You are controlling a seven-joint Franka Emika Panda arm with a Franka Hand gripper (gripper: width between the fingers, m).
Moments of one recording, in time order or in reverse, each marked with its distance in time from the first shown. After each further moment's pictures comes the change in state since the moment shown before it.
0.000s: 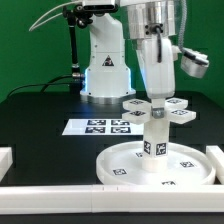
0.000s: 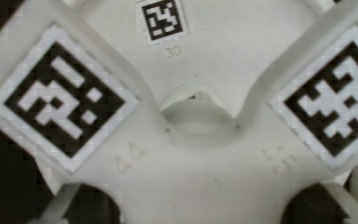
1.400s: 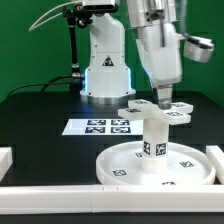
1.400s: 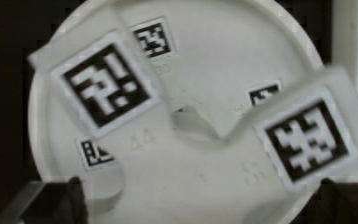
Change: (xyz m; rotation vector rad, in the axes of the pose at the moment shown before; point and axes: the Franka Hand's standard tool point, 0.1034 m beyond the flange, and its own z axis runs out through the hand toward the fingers) arm -0.011 -0.005 -0.017 0.002 -0.035 -0.204
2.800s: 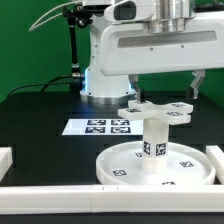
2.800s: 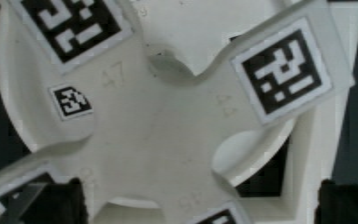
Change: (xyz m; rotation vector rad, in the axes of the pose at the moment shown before) arm -0.010 -0.008 -0.007 -0.044 0.067 -1.524
